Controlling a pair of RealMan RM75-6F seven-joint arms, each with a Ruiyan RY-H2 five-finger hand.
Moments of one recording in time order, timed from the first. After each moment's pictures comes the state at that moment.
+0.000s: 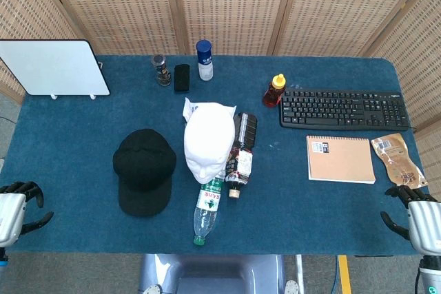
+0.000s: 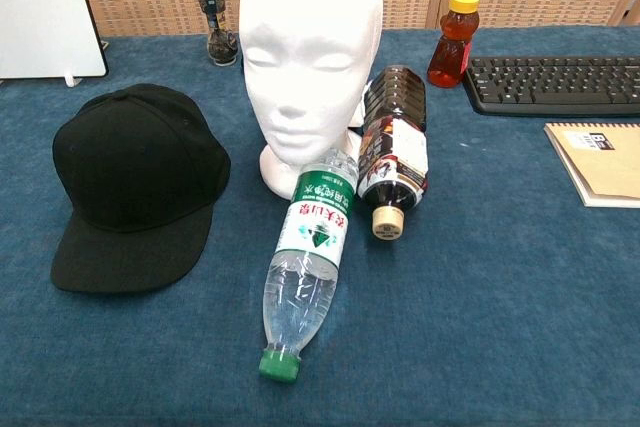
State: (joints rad) left arm -0.04 -1.04 0.00 -1.85 1.51 1.51 0.28; right arm 0.00 -1.12 0.06 -1.61 -1.56 1.61 -0.08
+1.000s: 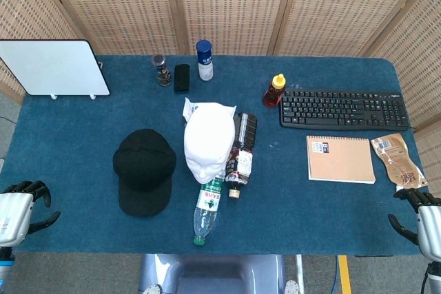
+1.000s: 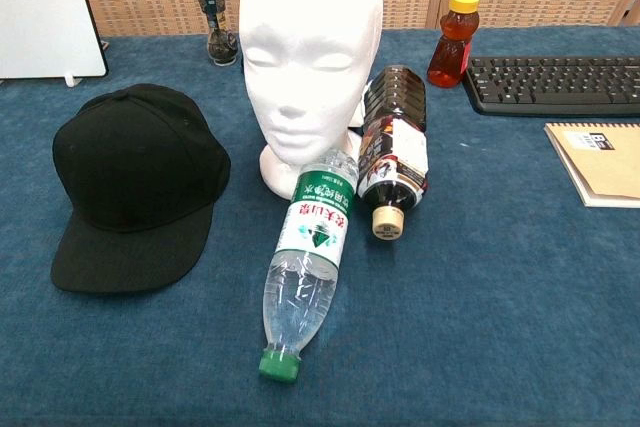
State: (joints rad) left arm -0.04 -1.06 0.01 -1.88 1.54 1.51 0.30; right arm -0.03 -1.10 0.06 -1.62 -1.58 1.65 -0.08
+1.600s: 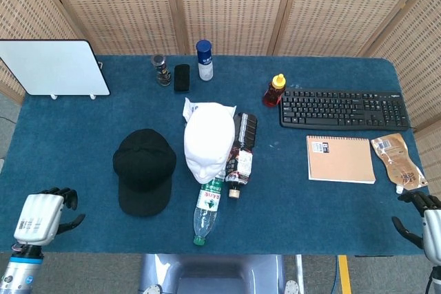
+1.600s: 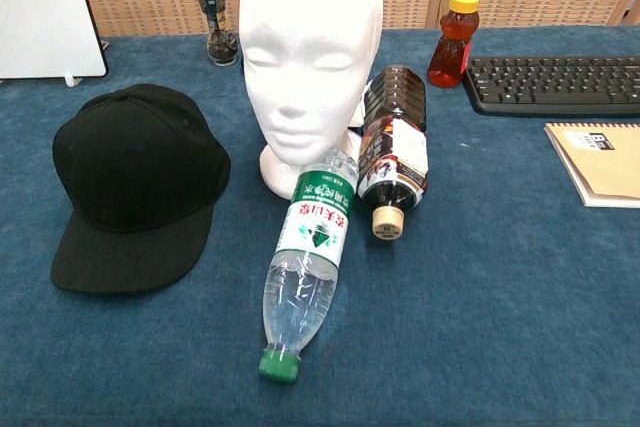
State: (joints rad) left arm -0.07 -1.20 0.01 -1.88 1.56 1.46 0.43; right arm -0.05 -1.10 0.05 -1.60 -1.58 1.68 -0.04
